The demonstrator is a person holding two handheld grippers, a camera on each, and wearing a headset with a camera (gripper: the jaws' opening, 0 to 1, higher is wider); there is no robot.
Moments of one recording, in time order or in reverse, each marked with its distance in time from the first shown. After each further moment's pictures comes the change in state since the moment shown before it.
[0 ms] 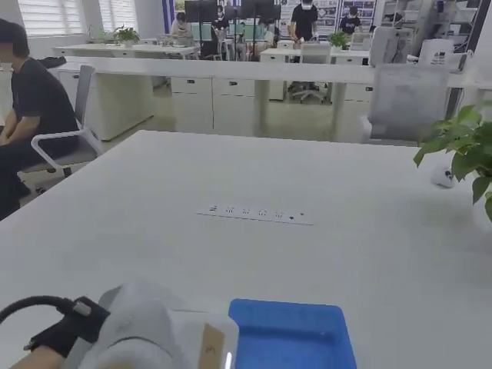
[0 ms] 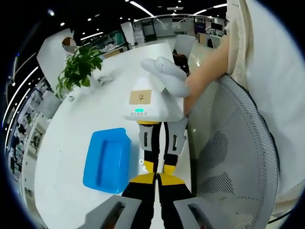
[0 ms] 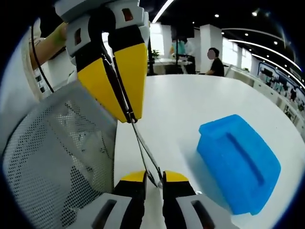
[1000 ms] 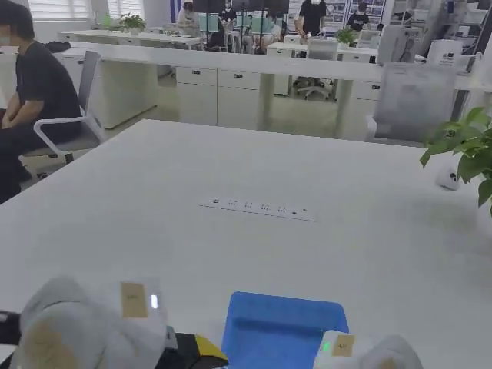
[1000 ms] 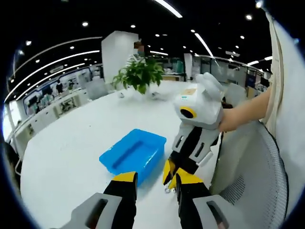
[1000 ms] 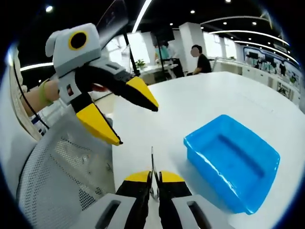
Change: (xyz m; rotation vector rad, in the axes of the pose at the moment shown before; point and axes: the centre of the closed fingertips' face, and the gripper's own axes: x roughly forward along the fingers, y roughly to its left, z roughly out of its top) left arm -0.023 0.039 -0.031 -0.541 -0.389 0.359; right arm -0.006 -0.020 0.023 0.214 -0.083 -0.019
